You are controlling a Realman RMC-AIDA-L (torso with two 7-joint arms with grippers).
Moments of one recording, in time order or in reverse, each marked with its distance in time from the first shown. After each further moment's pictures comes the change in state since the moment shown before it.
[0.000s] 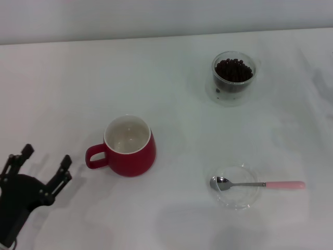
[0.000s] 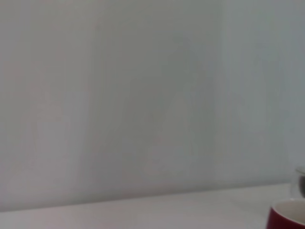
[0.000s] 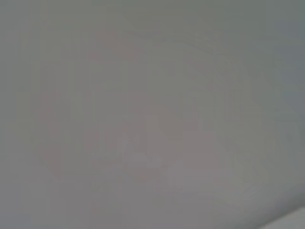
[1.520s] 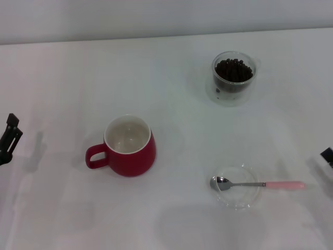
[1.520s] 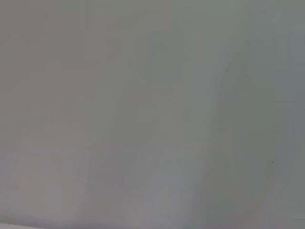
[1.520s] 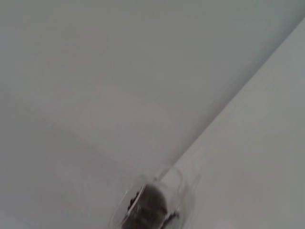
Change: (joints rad) left arm -0.080 -0.006 0.028 0.013 -0.392 -0.027 -0.037; right arm -0.350 -0.012 -0.539 0.152 -0.035 -0.475 0.528
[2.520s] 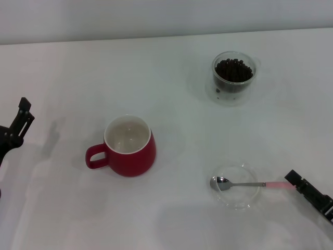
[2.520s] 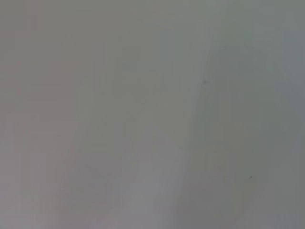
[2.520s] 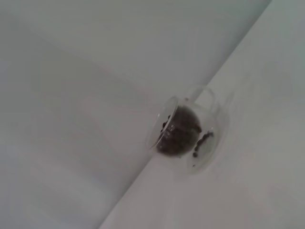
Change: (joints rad) left arm -0.058 0.002 0.011 0.011 0.000 -0.004 0.000; right arm 0.020 0.007 -0.003 0.051 -0.182 -0.019 0.037
